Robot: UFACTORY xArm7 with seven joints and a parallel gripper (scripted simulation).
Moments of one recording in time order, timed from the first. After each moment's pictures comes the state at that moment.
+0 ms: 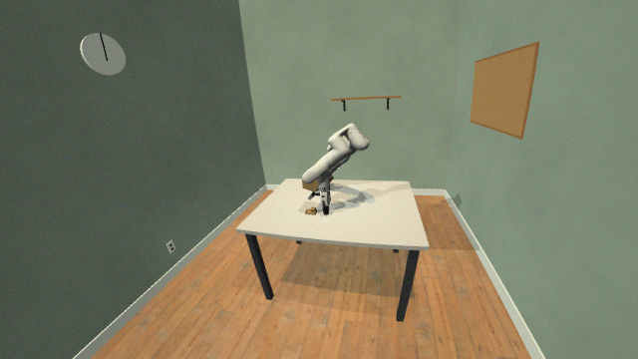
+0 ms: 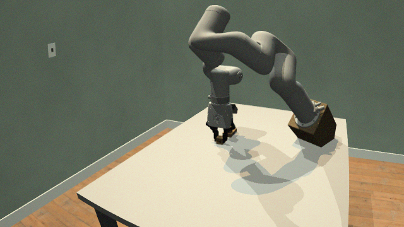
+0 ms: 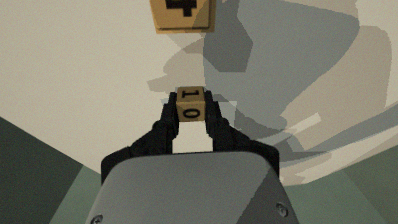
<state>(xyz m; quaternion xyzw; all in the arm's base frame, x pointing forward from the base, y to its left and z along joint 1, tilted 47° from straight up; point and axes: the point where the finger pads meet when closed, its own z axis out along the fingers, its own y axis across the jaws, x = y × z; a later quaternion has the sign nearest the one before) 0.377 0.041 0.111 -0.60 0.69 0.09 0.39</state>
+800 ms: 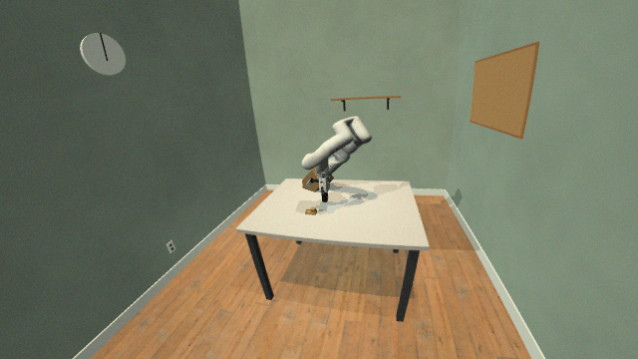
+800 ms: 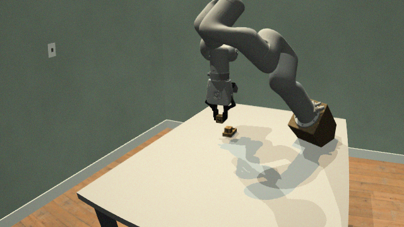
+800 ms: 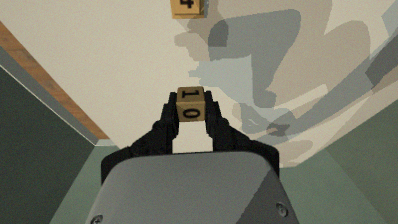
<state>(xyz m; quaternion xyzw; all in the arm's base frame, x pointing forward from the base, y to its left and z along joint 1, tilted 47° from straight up) 0.336 -0.016 0.175 -0.60 0.69 0.09 0.39</state>
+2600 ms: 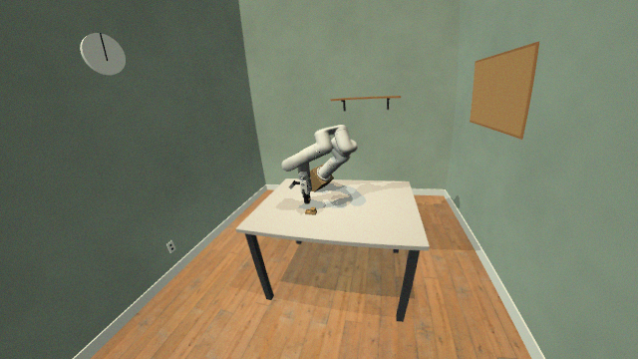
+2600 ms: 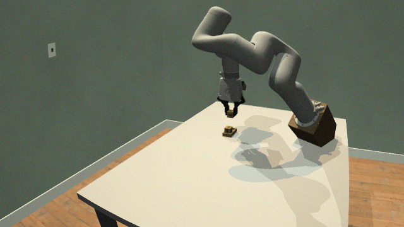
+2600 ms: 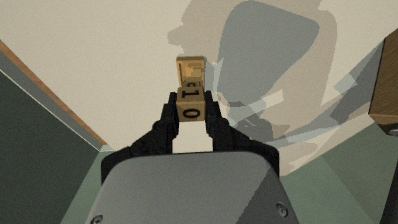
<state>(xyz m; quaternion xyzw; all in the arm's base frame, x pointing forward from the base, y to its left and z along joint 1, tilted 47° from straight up) 0.347 -0.098 0.083 -0.60 0.69 0.09 0.39</state>
